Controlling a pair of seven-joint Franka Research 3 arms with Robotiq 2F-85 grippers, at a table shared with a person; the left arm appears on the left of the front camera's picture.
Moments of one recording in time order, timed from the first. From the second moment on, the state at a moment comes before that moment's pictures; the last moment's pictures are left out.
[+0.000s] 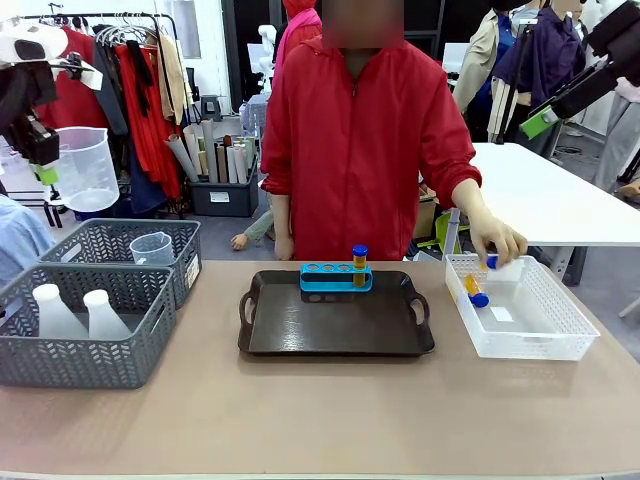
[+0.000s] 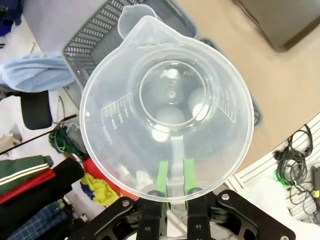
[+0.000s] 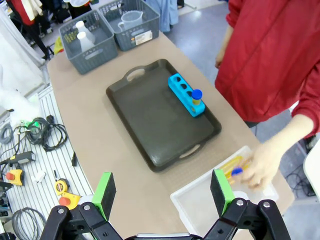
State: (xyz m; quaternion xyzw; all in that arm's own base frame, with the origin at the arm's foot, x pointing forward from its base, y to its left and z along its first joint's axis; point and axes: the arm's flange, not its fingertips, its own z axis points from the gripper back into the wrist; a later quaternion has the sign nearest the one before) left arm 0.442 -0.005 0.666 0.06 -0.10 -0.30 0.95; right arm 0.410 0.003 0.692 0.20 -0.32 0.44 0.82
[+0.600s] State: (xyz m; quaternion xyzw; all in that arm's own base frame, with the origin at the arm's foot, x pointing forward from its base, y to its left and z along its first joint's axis) left arm 0.441 -0.023 0.660 0.05 -0.08 -0.33 0.94; right arm 0.410 0.003 0.692 0.20 -0.32 0.44 0.82
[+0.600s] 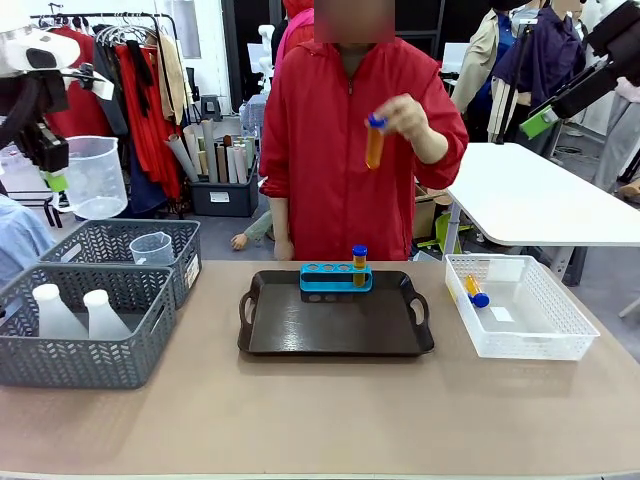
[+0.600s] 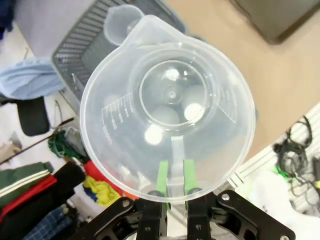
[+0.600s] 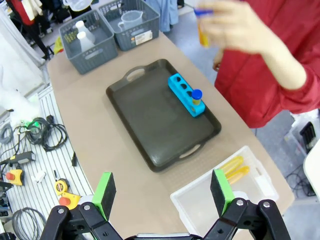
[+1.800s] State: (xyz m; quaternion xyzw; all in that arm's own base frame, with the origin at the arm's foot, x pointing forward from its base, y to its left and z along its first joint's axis) left arm 0.505 -0.294 0.617 0.06 0.00 -0.63 0.77; right arm 0.410 0.003 0.692 0.20 -0.32 0.44 0.82
